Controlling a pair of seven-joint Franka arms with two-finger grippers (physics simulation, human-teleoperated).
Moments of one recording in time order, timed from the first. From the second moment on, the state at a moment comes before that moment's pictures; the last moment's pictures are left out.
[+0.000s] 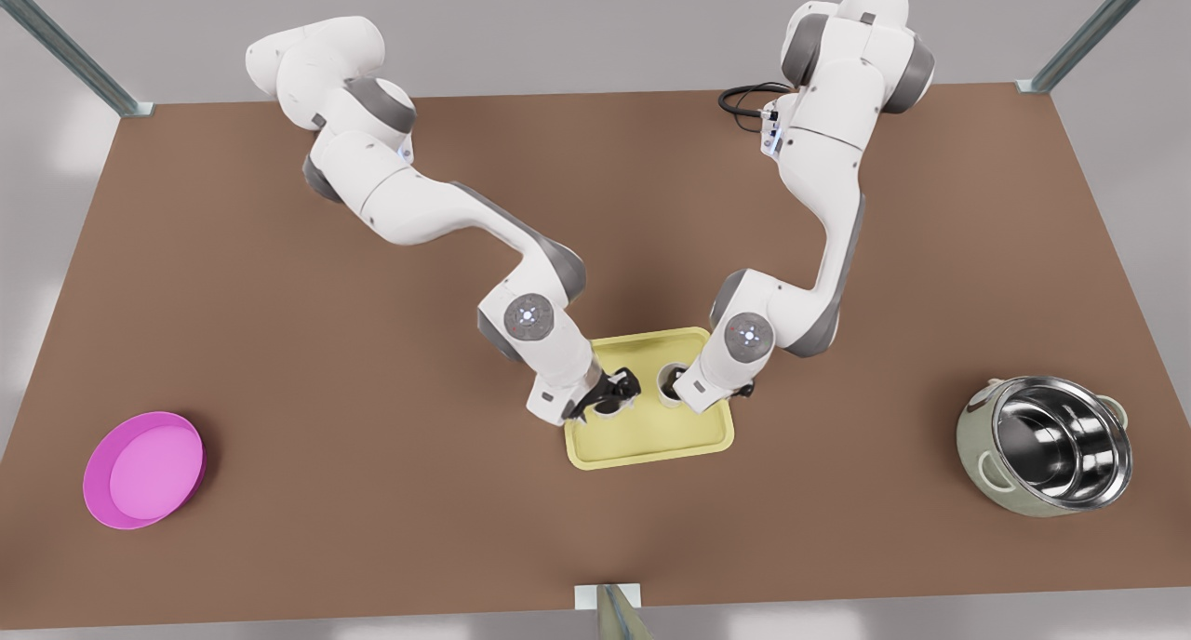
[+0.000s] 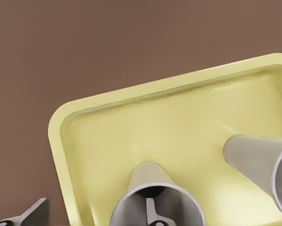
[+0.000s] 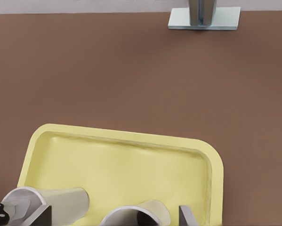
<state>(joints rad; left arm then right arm) -0.47 0.70 0.01 -1.51 -0.04 2.21 -0.31 0.34 1.10 0.62 -0.88 -0.47 2.22 0.58</state>
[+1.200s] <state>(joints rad) -0.21 0.86 0.10 -1.36 -0.02 2.50 -0.26 0.34 1.17 0.72 -0.89 -0.77 2.04 0.86</state>
